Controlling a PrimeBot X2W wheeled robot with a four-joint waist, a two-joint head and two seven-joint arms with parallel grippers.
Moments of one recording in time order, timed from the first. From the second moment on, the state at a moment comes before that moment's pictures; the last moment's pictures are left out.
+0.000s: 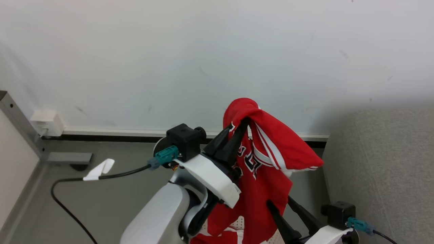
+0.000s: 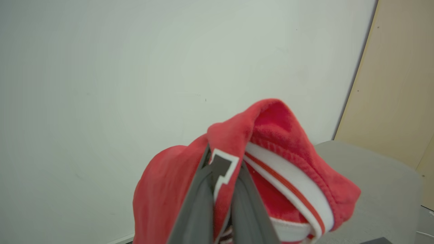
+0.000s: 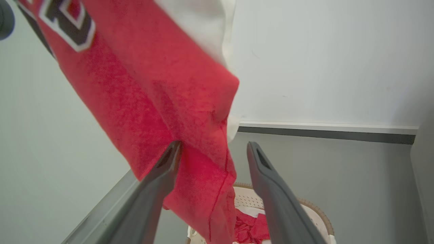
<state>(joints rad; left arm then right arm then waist) -0.55 0.08 -0.57 0.19 -0.47 -0.03 -0.08 -0.36 -0.20 0.80 0.51 0.91 0.13 -0.26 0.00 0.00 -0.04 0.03</state>
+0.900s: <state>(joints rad) -0.55 0.05 -0.67 0.19 -0.58 -0.01 -0.06 -0.47 -0.25 0.99 0.44 1.12 0.13 -0.26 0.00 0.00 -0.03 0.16</state>
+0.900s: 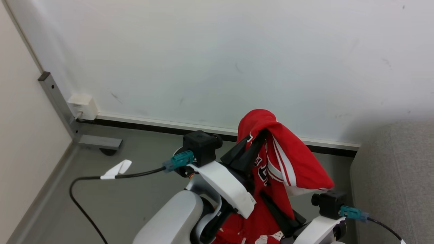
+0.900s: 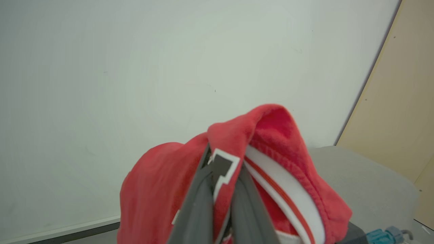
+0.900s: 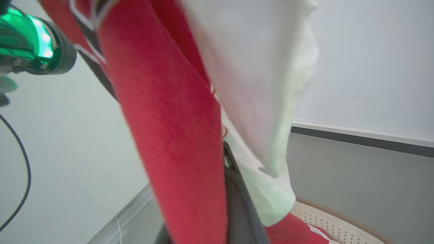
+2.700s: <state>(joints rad) -0.51 0.13 -0.74 0.35 -0.48 0.01 -0.22 -0.46 -0.48 0.34 0.08 0.82 0.13 -0.26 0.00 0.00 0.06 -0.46</state>
